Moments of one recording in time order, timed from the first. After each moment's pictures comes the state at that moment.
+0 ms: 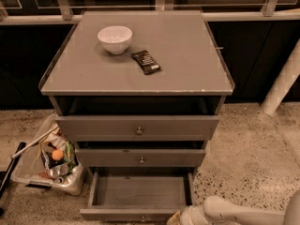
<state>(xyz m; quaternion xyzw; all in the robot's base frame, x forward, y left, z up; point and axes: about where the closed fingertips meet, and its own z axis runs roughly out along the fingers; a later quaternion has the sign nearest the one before) 0.379 -0.119 0.219 -0.56 0.75 0.26 0.22</state>
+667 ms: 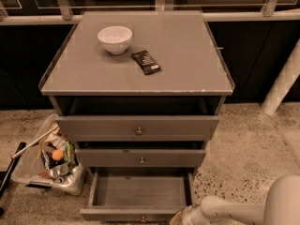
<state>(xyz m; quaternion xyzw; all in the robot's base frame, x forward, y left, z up) 0.388 -0.132 0.178 -0.57 0.77 0.23 0.19</state>
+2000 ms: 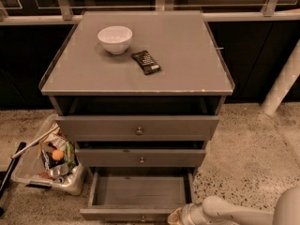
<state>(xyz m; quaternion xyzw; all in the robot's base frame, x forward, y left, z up) 0.406 -0.125 0.180 -0.52 0.78 0.24 0.23</state>
